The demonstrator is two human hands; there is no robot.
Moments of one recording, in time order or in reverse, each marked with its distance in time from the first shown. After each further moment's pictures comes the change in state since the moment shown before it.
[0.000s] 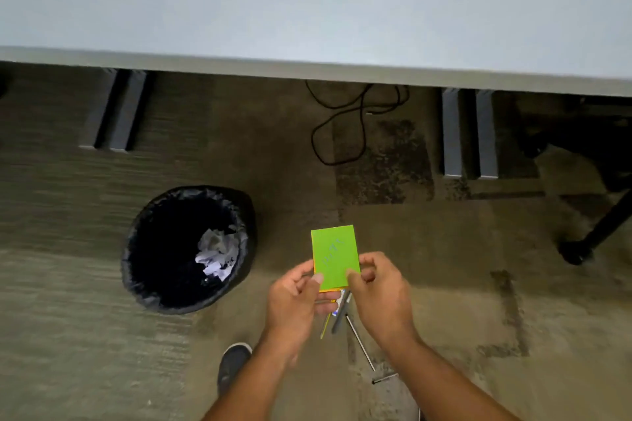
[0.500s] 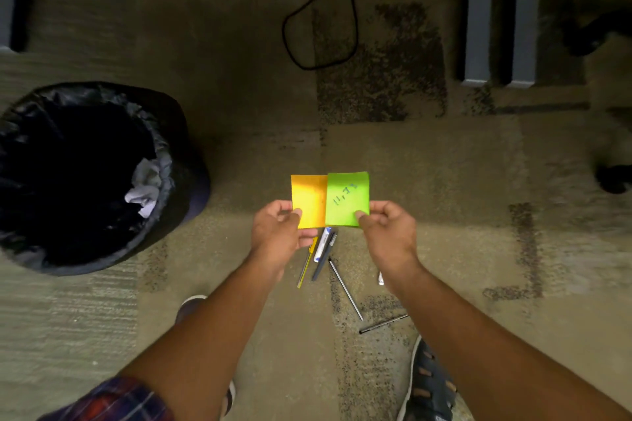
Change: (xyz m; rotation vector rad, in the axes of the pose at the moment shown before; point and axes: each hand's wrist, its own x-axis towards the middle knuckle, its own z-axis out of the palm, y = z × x) left_hand 0.157 -0.156 0.004 0.243 0.174 -0.182; right_hand 0.113 0.188 0.071 0.324 0.027 0.315
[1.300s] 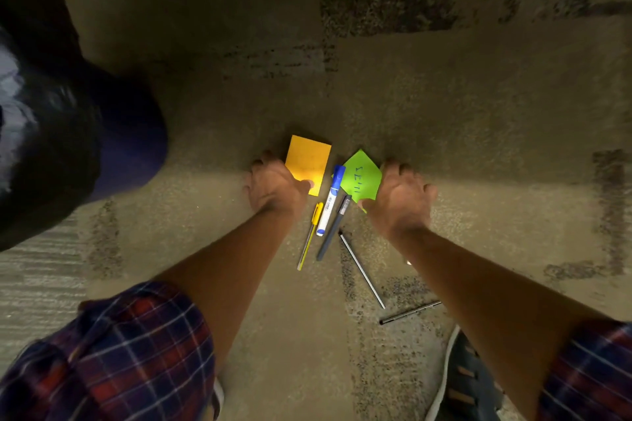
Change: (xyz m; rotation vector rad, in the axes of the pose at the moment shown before) left_hand 0.164 -0.111 0.038 0.951 0.255 0.139; right_hand 0.127 0.141 0.050 -1.193 0.062 -0.287
